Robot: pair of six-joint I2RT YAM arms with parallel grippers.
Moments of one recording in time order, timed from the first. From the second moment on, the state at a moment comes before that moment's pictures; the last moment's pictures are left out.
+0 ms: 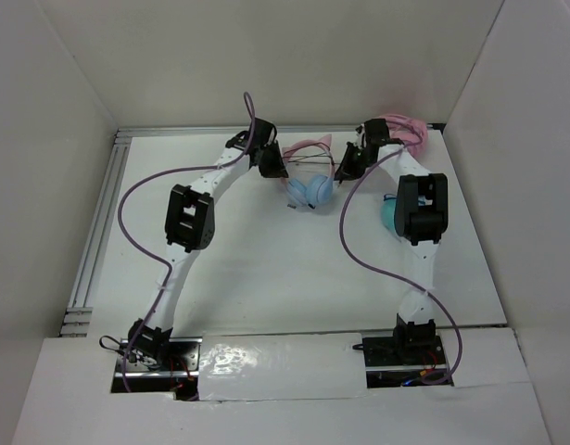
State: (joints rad) left arm -0.39 2.59 2.39 -0.65 0.22 -0.61; right arm 0.06 2.31 1.87 -0.54 -0.43 0.41
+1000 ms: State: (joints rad) left arm -0.18 2.57 2.35 -0.78 0.15 -0.60; right arm 0.25 2.52 2.25 -0.64 -0.48 0.41
